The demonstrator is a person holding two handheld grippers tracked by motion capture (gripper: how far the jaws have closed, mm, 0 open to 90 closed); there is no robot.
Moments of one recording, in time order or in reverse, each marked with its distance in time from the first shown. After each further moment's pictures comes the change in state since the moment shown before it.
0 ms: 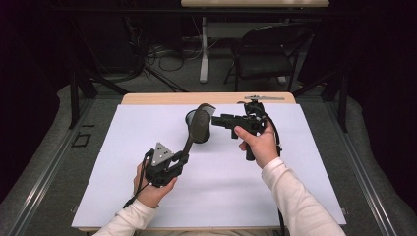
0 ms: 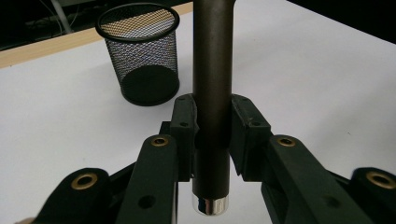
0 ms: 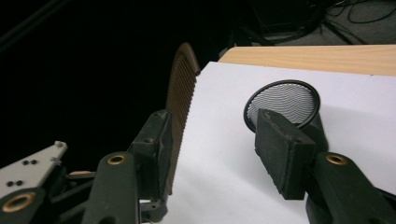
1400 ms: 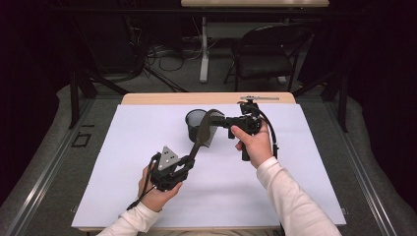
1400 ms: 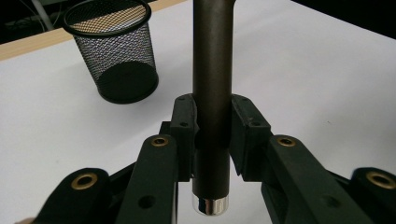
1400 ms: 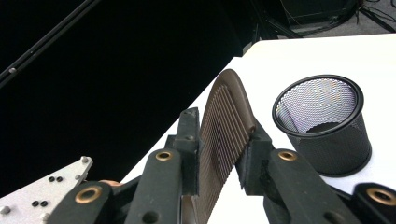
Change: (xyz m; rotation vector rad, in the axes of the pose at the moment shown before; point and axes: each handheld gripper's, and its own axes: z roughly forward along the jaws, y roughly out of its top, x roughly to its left) left arm -0.015 -0.003 0.004 0.013 -0.045 0.030; right arm -0.001 -0.002 0.011 0.022 0.100 0.030
